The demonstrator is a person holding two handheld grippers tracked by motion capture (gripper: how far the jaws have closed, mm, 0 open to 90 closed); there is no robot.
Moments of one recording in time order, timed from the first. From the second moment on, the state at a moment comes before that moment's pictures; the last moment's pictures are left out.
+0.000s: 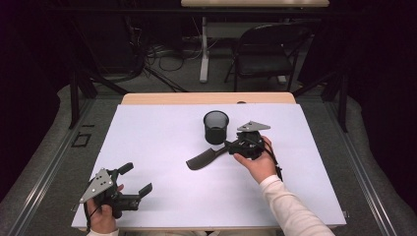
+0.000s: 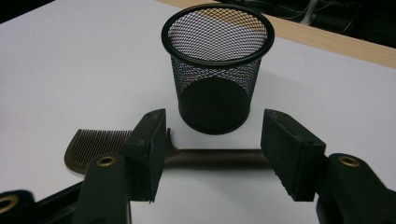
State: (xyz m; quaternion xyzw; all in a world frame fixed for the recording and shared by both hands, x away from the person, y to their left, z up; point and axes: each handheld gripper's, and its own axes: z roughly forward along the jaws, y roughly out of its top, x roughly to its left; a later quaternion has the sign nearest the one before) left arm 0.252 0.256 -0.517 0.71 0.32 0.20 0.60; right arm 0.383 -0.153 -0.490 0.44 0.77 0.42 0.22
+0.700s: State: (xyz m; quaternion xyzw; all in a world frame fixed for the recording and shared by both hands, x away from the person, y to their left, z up) left arm 0.252 0.256 -0.517 0.71 0.32 0.20 0.60; right arm 0.403 -0.142 -0.507 0.46 0.76 0.41 0.20
